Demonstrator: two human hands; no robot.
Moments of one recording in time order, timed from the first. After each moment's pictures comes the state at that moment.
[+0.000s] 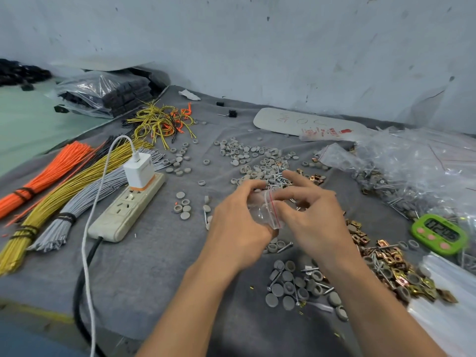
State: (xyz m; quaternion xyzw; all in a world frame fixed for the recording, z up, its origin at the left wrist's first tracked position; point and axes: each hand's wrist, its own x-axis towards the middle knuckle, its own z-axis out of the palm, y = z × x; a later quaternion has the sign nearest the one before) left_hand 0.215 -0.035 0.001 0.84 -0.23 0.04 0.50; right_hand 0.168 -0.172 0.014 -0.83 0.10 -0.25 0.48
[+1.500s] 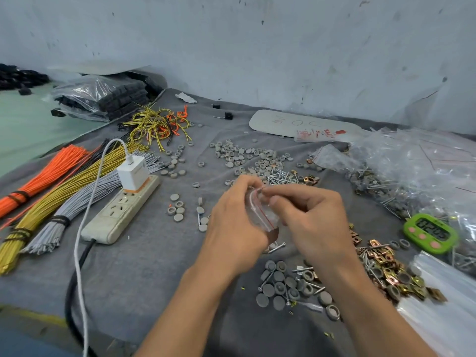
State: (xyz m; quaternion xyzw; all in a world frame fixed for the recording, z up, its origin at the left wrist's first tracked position) left_hand 0.206 -0.041 0.008 0.82 -0.26 0.07 0.50; right_hand 0.147 -0.164 0.029 -0.77 0.04 -0.31 0.55
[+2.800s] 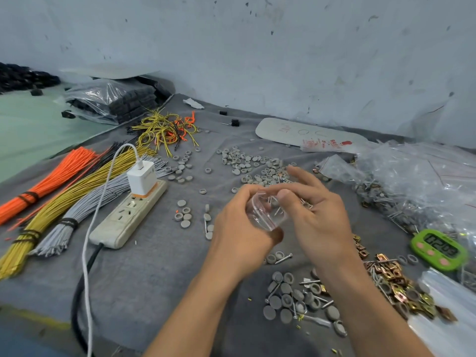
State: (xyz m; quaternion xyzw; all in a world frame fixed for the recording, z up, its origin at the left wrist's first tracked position) left_hand 0.213 -0.043 0.007 0.77 -0.22 0.03 0.60; right_hand 0.165 -0.164 0.035 -0.80 0.07 -0.30 0.51
